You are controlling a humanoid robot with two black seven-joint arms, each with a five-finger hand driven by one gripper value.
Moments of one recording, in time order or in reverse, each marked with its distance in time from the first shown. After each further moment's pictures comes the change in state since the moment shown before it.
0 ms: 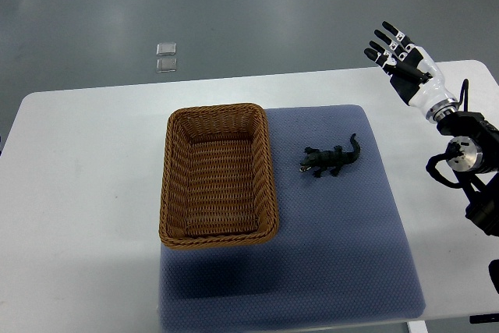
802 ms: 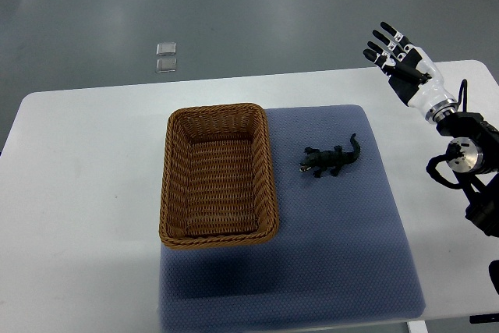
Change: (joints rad) left arm 0.001 0.000 -0.004 -0.002 0.000 0.000 0.001; right arm -0.003 0.001 0.000 0.000 0.001 0.019 0.001
